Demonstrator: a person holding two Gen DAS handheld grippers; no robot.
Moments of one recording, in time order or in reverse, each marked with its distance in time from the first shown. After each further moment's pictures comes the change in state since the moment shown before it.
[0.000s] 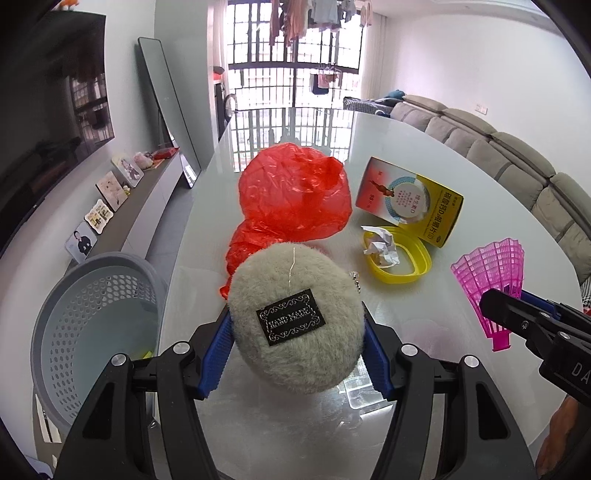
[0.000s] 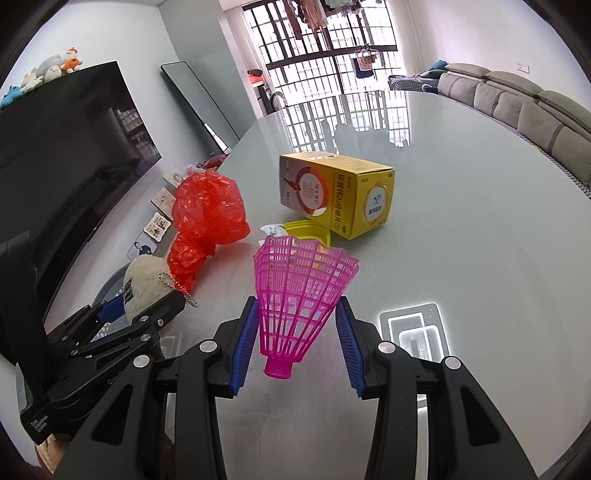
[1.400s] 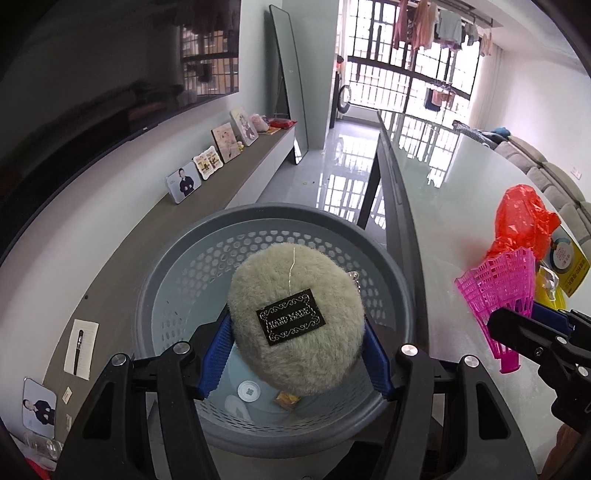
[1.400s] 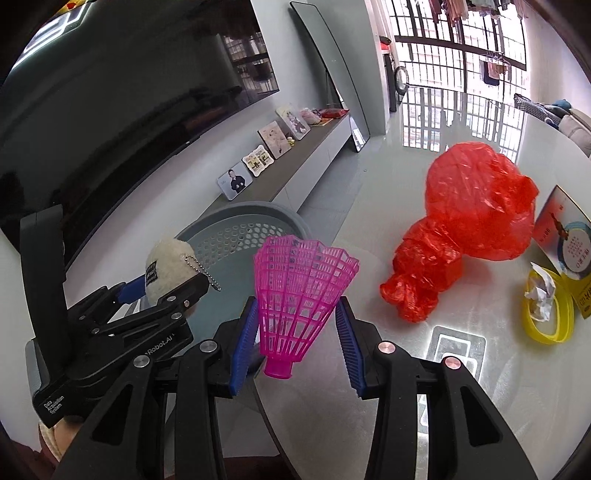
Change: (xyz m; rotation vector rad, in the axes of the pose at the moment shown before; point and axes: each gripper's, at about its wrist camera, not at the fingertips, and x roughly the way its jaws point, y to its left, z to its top) left arm -0.017 0.194 -0.040 -0.312 0.031 0.288; right arm 0.101 0.189 0.008 -0.352 0.173 0.273
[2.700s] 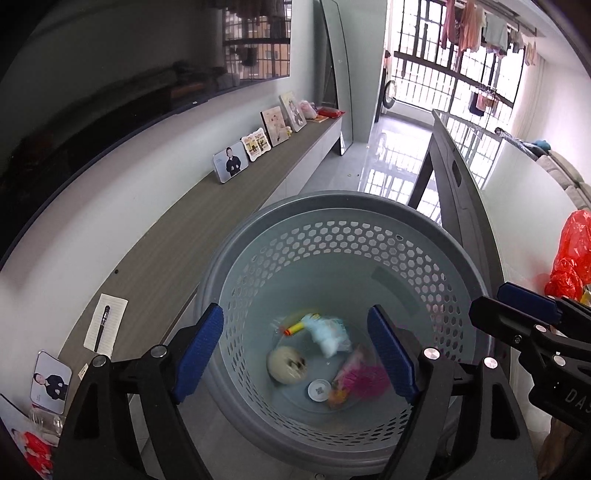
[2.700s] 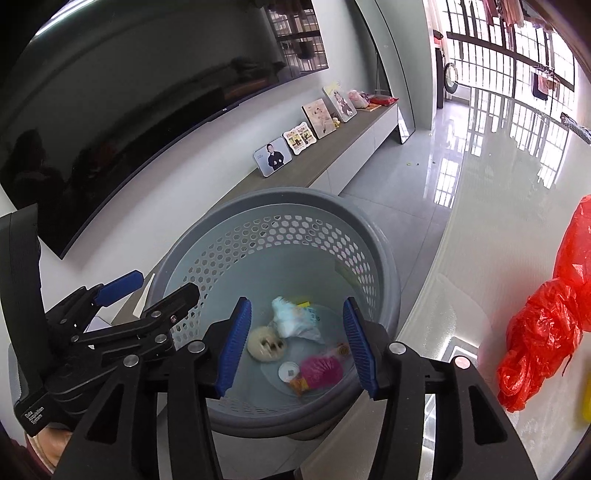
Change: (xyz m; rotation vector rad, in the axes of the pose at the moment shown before) left arm 0.014 0.051 -0.004 -0.096 0.045 0.124; right arm 0.084 0.038 0.032 -0.129 0.083 0.098
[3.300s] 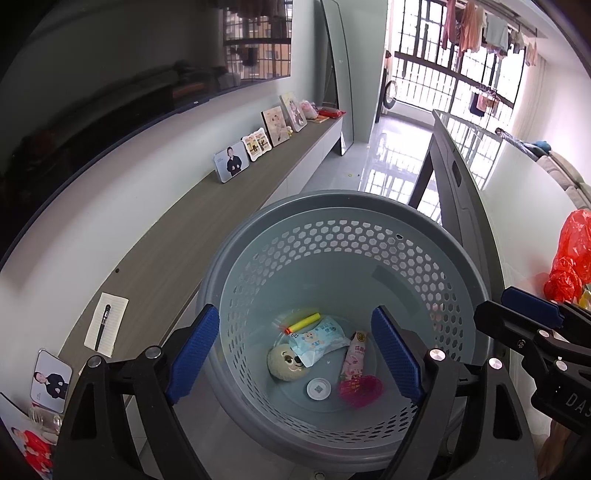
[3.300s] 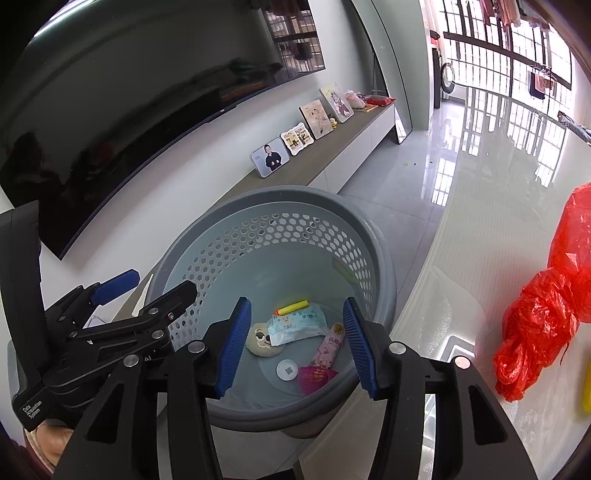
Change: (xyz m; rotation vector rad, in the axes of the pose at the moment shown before) left arm -0.003 0.003 0.001 0.000 0.000 -0.002; right arm -0.006 0.000 -0.006 0.013 -0.008 -0.009
